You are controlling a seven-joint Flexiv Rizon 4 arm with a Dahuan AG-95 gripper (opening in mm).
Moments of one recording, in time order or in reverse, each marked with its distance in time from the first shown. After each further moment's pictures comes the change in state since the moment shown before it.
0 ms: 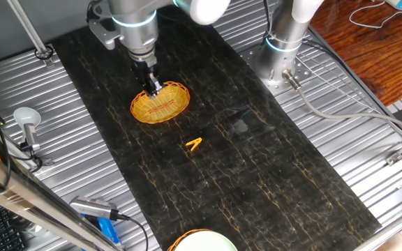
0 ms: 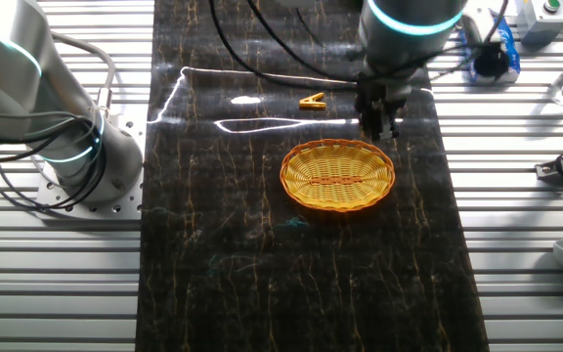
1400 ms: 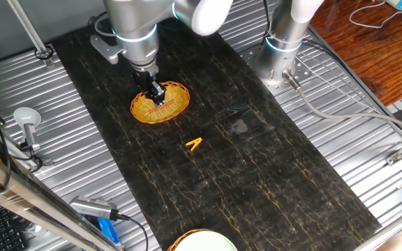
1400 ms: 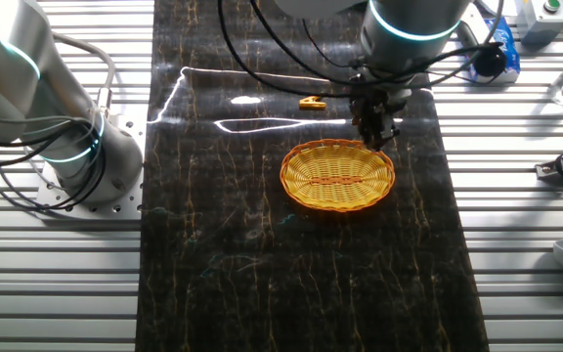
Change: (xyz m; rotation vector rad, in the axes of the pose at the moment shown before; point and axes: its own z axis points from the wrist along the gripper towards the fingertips) arm 0.001 0.003 0.018 0.041 0.050 -0.055
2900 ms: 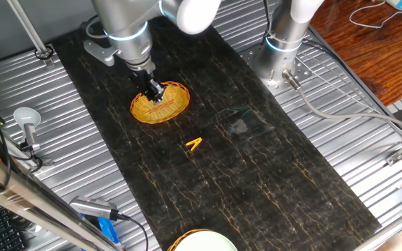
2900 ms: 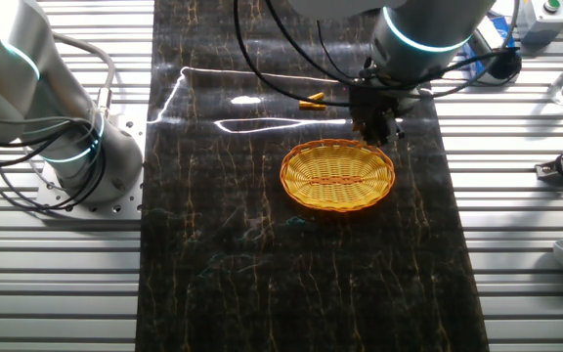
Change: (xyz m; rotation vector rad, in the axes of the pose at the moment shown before) arm -0.002 0.000 0.001 -0.062 0.037 -0.136
